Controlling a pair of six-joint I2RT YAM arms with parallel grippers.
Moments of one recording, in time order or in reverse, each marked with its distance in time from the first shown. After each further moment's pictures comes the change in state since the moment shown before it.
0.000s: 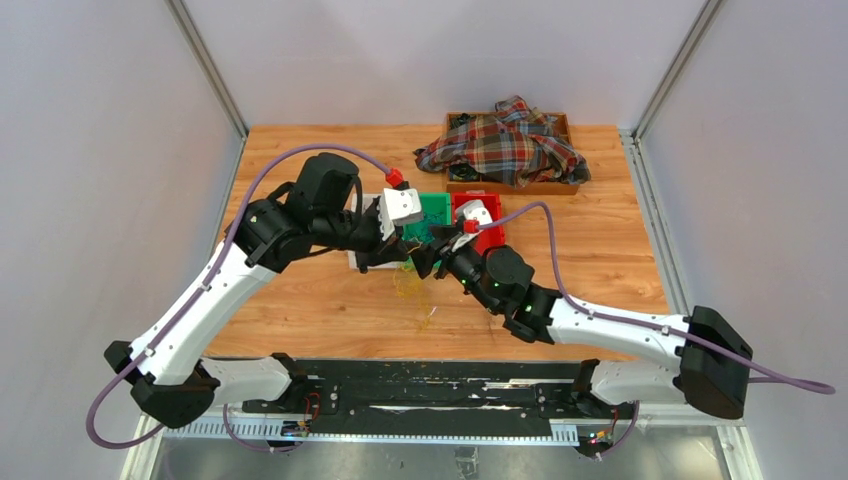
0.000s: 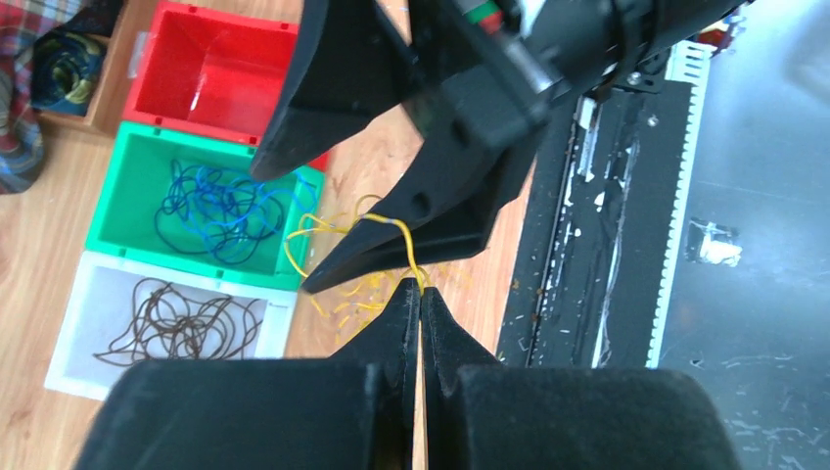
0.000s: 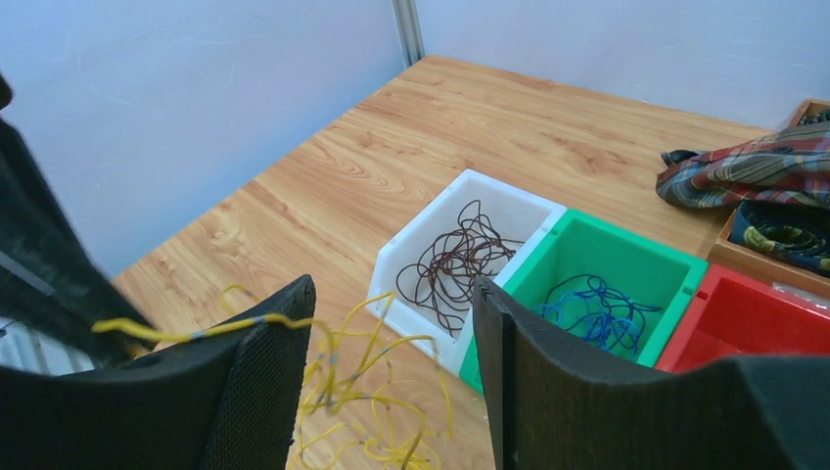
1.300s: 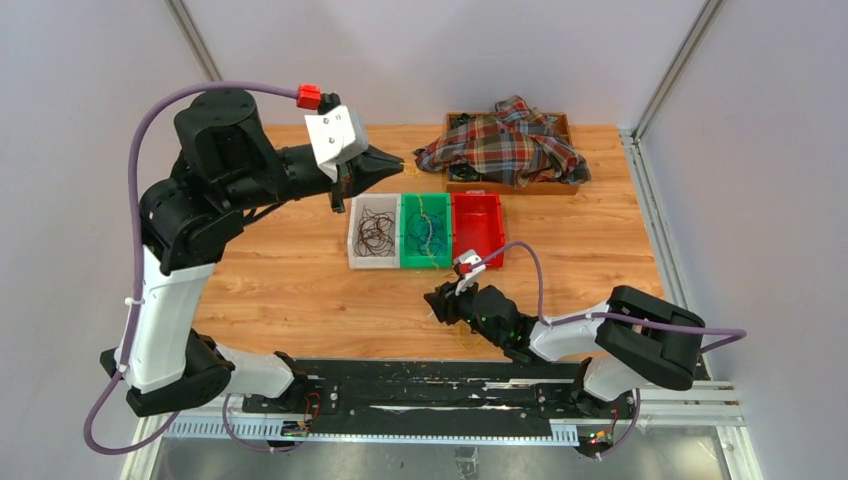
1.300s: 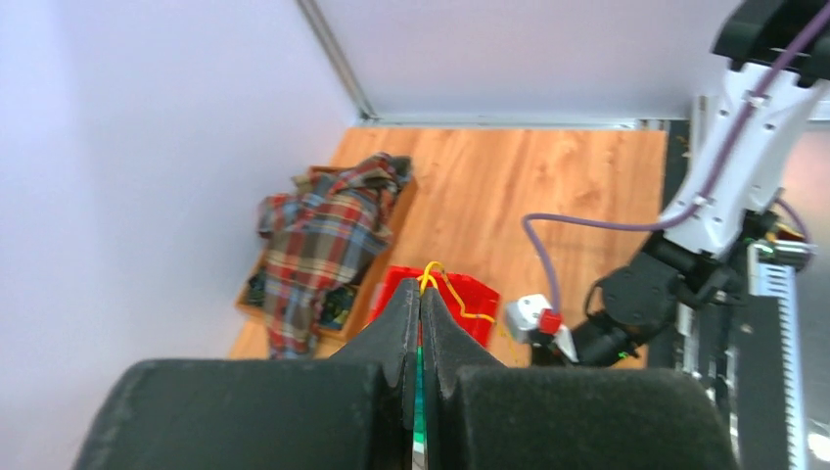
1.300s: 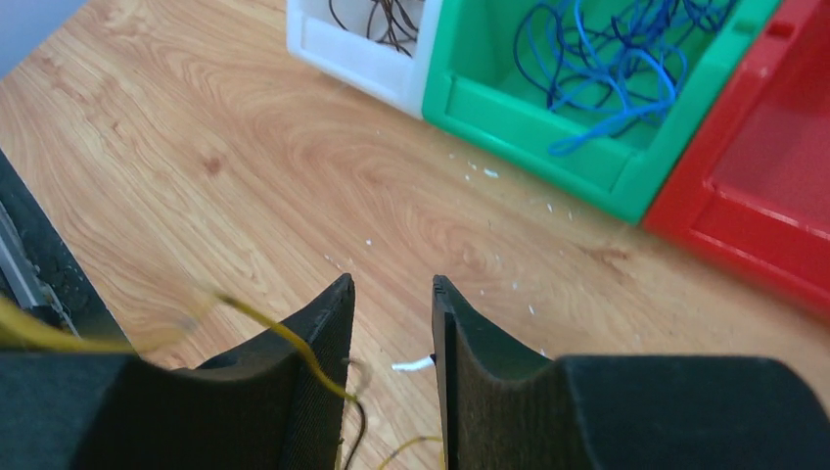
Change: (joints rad) left arm -0.001 0.137 0.676 0.018 -0.004 -0.007; right arm 0.000 0.290 -0.340 0.312 -0.051 0.174
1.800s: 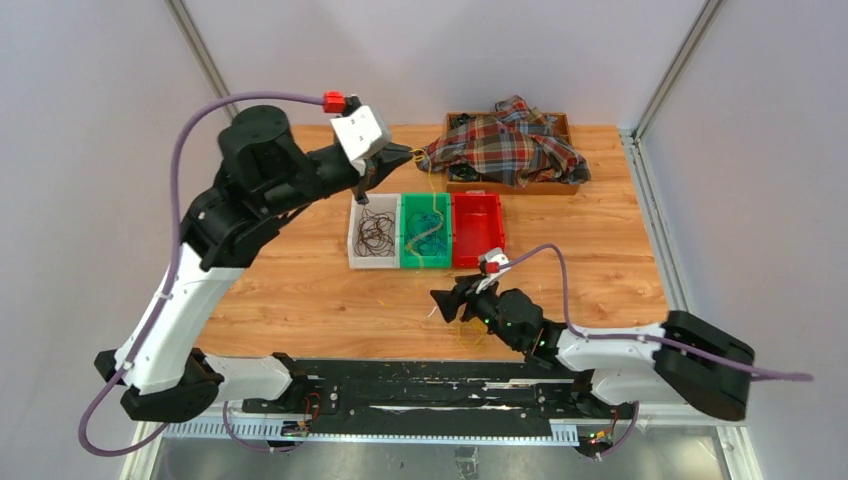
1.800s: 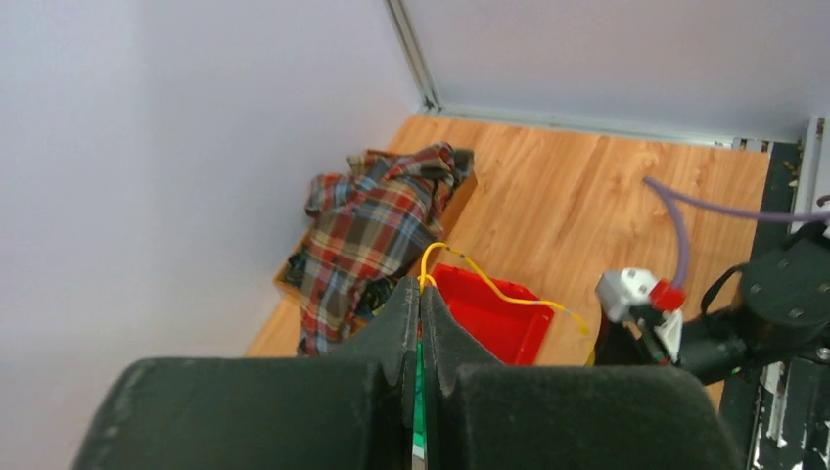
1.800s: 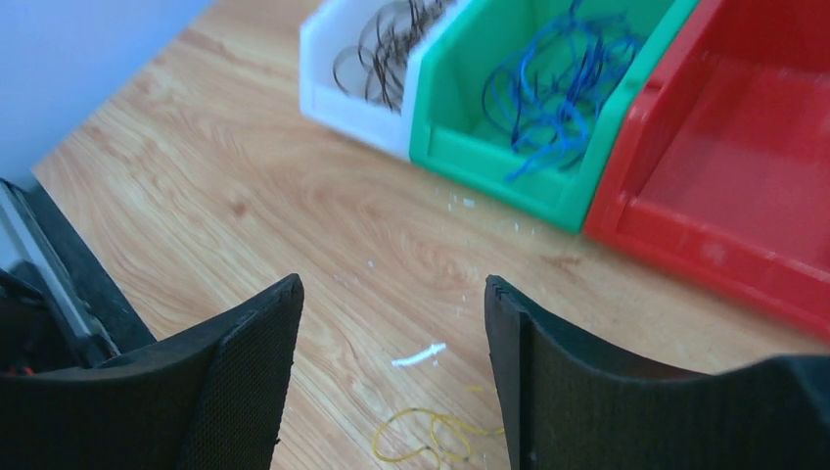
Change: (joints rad) left arm 0.000 -0.101 -0.312 0.320 -0.175 -0.022; right arm 0.000 -0.195 -0.100 -0.031 0.046 0.030
